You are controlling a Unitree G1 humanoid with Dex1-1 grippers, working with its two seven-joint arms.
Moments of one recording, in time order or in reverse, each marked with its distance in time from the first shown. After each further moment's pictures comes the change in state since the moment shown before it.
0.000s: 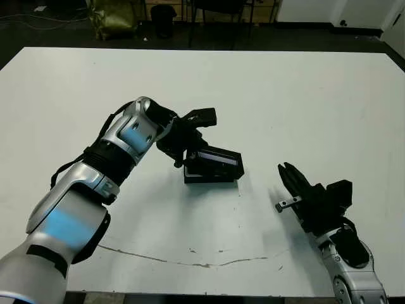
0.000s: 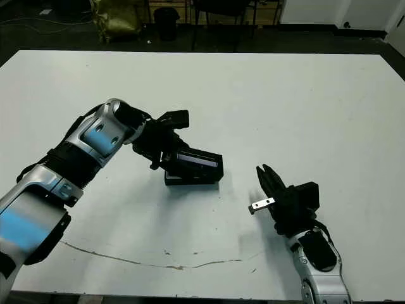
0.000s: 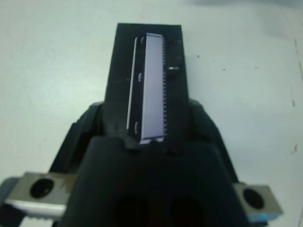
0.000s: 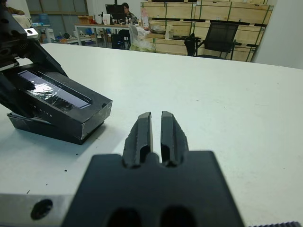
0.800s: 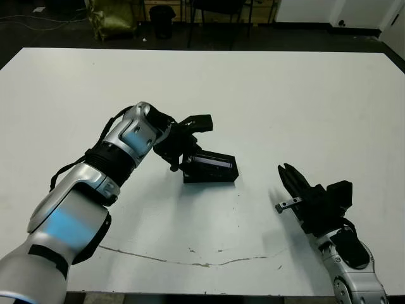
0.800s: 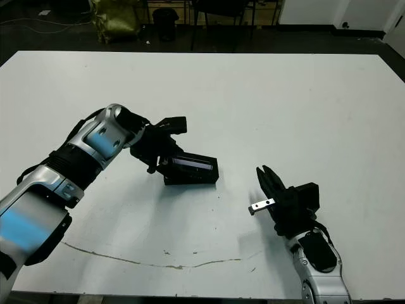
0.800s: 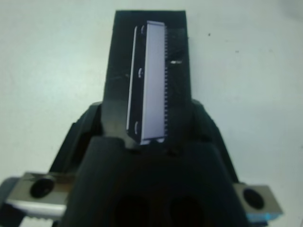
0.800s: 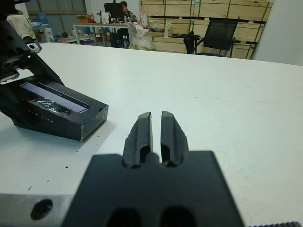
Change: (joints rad) left arm -0.005 -0.005 -0.035 0.098 0.037 0.010 0.019; right arm 0.008 0.003 -0.002 -0.008 0.004 0.014 0.000
